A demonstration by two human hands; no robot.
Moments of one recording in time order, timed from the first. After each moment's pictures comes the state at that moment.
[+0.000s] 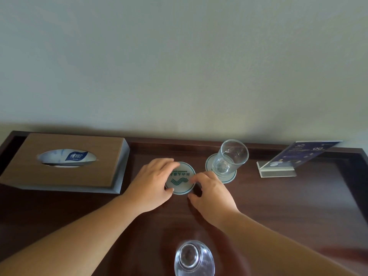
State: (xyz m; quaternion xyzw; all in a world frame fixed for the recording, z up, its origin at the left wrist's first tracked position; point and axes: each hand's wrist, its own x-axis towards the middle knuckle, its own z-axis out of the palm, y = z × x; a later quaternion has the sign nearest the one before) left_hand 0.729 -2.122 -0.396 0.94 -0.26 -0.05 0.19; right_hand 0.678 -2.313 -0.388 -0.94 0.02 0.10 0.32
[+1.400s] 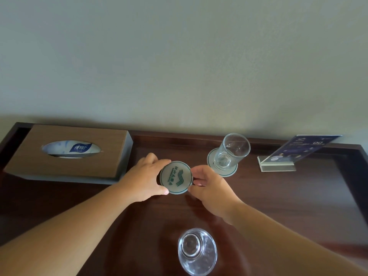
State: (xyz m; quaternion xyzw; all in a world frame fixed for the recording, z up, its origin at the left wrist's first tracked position) left_hand 0.734 -2.101 -0.392 0.94 -0.19 -0.20 0.19; right_hand 0.674 -2.311 -0.388 -0.81 0.10 0.18 0.55
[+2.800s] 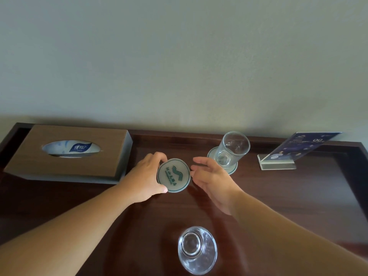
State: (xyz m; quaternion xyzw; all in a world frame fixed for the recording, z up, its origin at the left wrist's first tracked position) left_hand 0.728 -2.102 -0.390 0.93 -0.14 -0.20 0.26; right_hand 0.689 -2.313 -0.385 -0.64 0.17 0.21 0.72
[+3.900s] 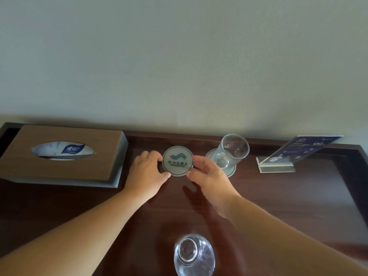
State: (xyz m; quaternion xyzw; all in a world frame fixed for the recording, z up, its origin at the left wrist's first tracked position) left_hand 0.736 -2.131 -0.400 0.97 -0.01 -0.08 0.25; right_hand 0.692 -2.310 -0.381 -0.71 0.16 0.17 0.67
